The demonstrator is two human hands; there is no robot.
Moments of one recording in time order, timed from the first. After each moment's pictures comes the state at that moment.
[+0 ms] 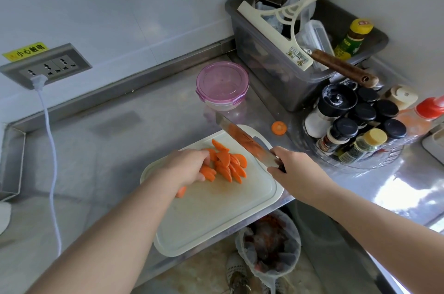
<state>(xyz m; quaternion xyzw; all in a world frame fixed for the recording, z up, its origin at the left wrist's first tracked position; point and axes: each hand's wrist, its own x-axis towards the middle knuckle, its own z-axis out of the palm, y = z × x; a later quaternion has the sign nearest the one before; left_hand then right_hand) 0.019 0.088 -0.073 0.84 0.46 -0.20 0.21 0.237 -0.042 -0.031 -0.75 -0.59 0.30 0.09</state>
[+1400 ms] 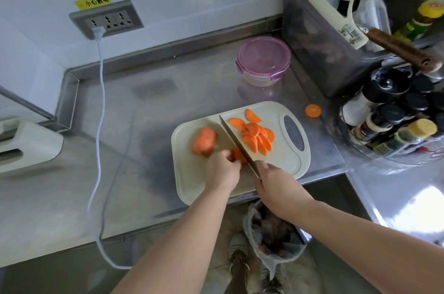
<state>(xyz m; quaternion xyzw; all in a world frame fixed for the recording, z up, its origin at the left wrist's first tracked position) 0.032 -0.029 -0.083 0.50 0.73 0.17 0.43 0.153 -0.076 -0.069 -0.66 -0.68 0.33 0.00</state>
